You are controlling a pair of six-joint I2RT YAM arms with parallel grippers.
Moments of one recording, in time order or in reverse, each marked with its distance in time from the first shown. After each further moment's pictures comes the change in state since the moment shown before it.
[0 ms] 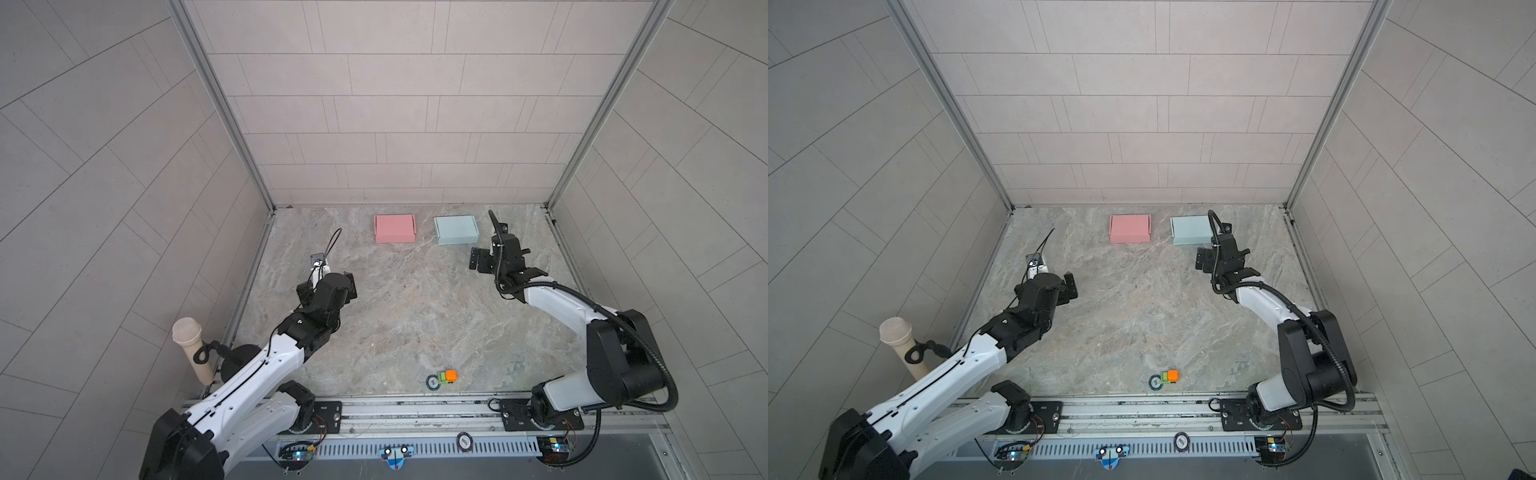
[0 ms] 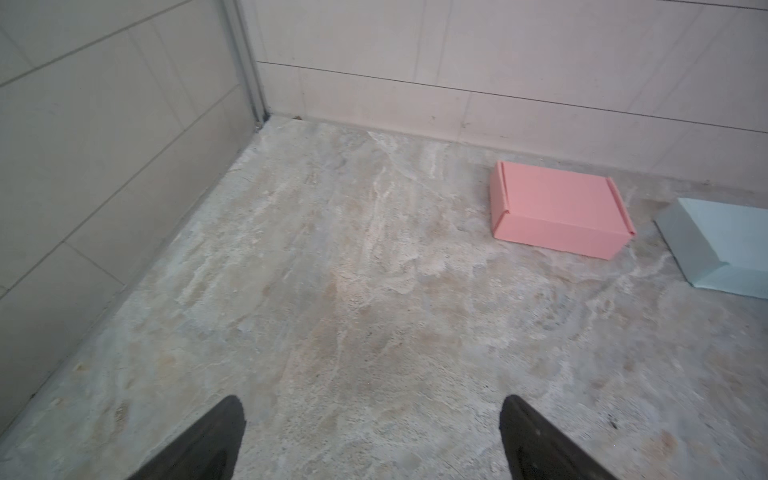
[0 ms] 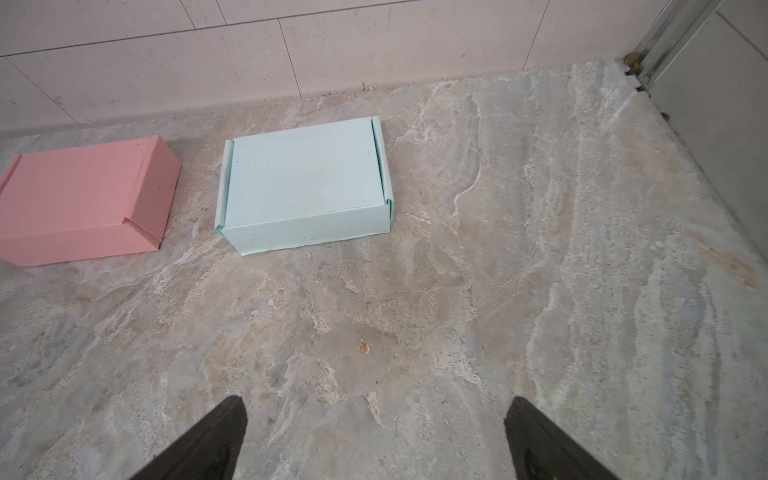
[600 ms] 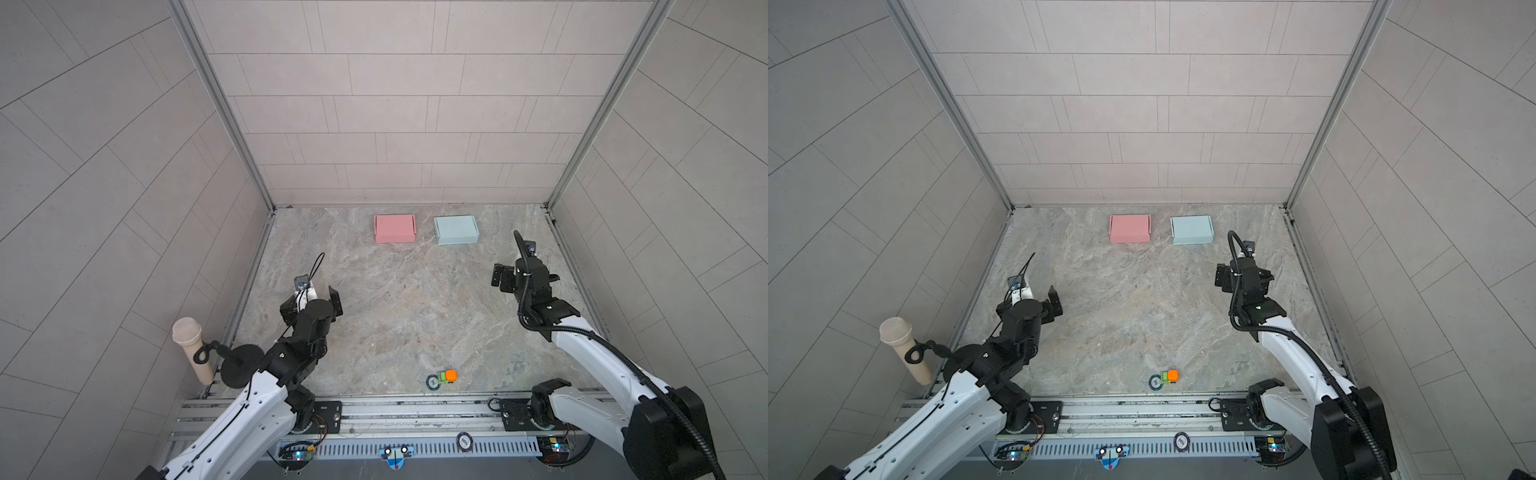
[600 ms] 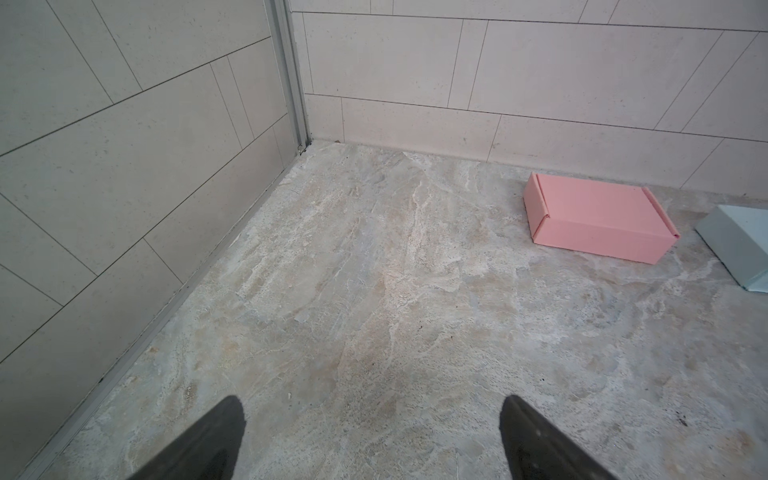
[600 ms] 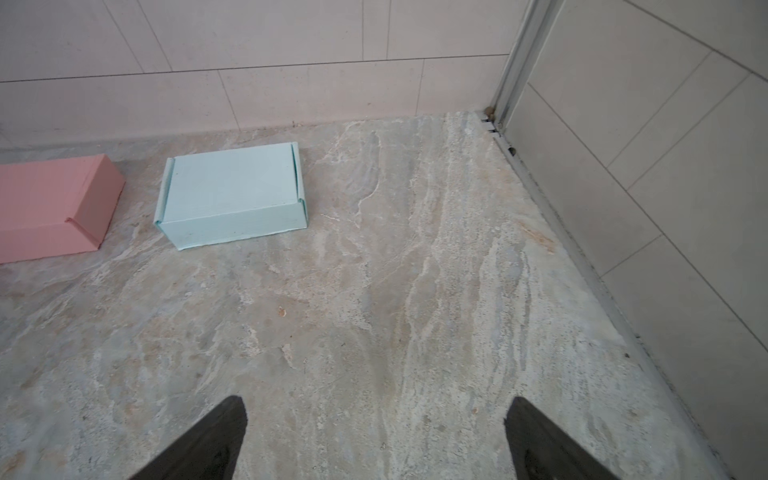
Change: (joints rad) left arm 0.003 -0.330 -0.222 0.022 -0.042 0.111; right arm -0.018 -0.393 -0.242 -0.073 0.184 -0.043
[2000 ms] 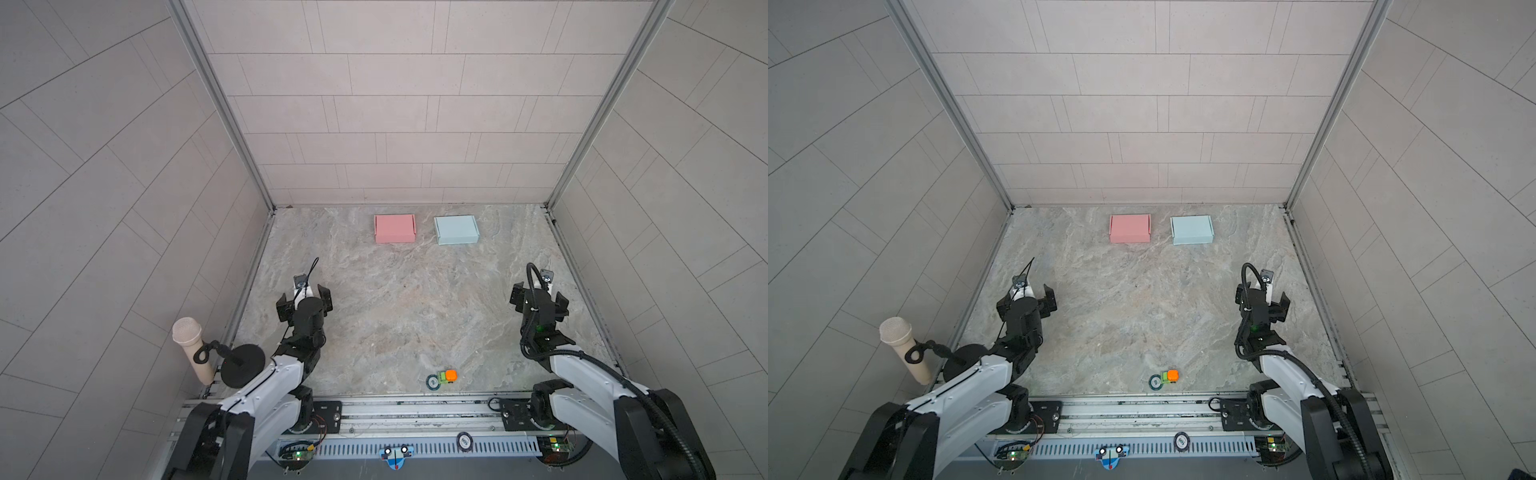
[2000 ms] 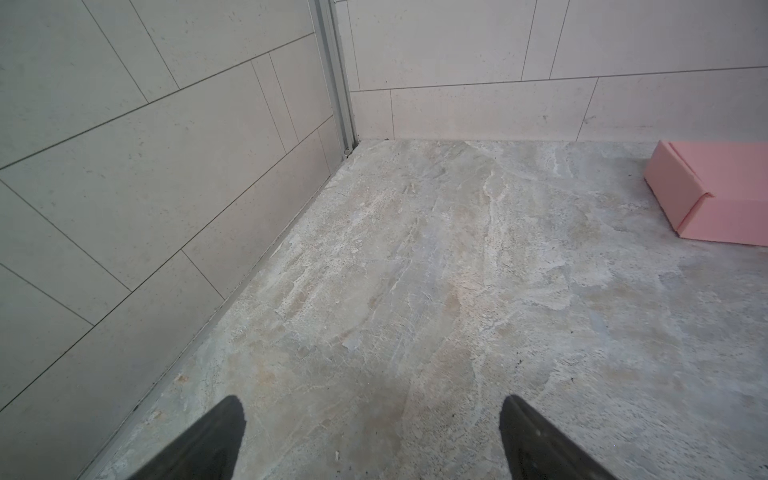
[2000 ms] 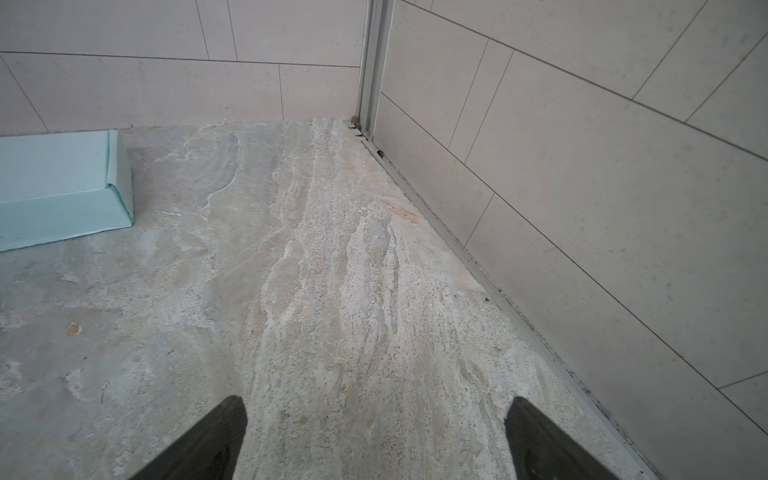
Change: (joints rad) left arm 0.279 0.409 -0.193 0.703 0.100 0.259; right arm -0.105 0.003 -0.386 0.512 0.224 -0.090
